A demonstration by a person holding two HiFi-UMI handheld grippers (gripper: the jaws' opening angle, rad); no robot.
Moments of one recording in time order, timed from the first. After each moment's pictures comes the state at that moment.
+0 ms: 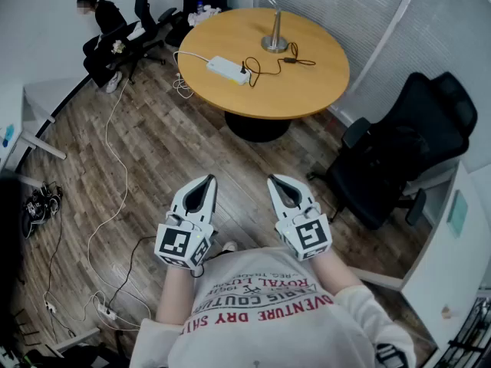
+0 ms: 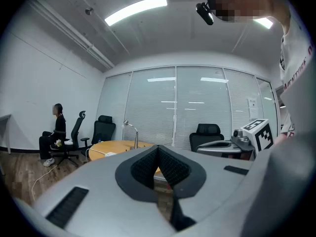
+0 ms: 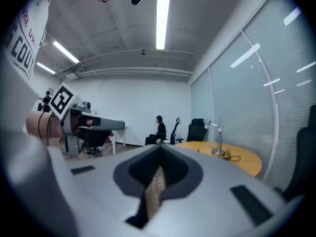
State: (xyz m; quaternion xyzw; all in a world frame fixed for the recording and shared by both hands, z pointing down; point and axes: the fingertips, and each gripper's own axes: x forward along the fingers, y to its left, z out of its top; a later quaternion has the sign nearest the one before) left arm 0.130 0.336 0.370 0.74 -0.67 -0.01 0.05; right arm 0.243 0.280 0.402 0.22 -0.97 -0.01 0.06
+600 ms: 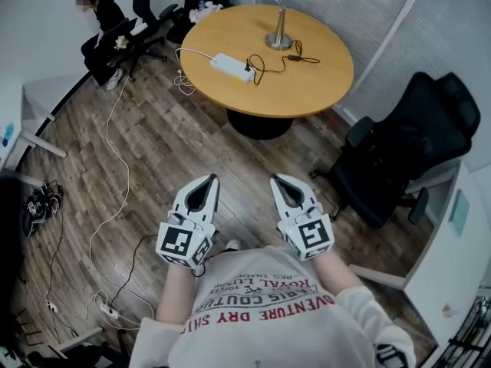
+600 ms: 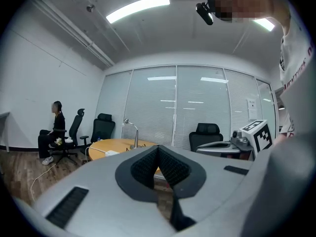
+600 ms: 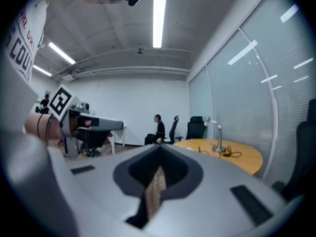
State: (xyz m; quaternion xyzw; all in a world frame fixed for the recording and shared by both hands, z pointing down) left arm 0.115 0.333 0.375 0.74 -0.66 -0.01 0.06; right arm 0.229 0.277 0.409 0.23 -0.97 0.01 0.06
